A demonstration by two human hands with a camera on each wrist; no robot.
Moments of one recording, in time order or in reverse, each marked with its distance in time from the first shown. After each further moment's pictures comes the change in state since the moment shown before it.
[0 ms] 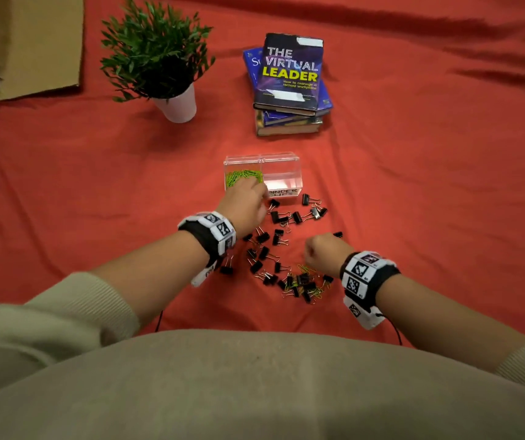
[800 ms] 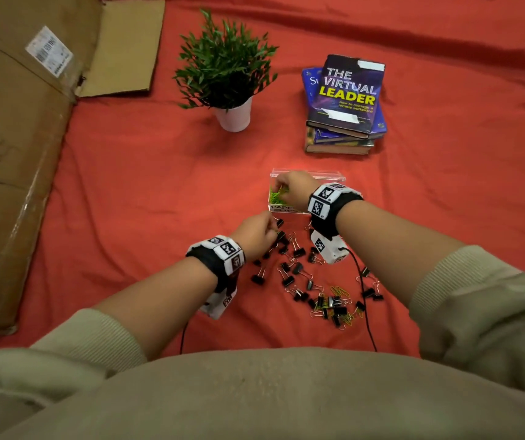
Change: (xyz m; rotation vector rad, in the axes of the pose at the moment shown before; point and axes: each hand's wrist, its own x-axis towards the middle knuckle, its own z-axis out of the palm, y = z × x) left_hand -0.040 -0.037 0.001 -0.328 -0.106 -0.357; right_hand 0.108 -0.119 -0.100 0.086 0.181 -0.304
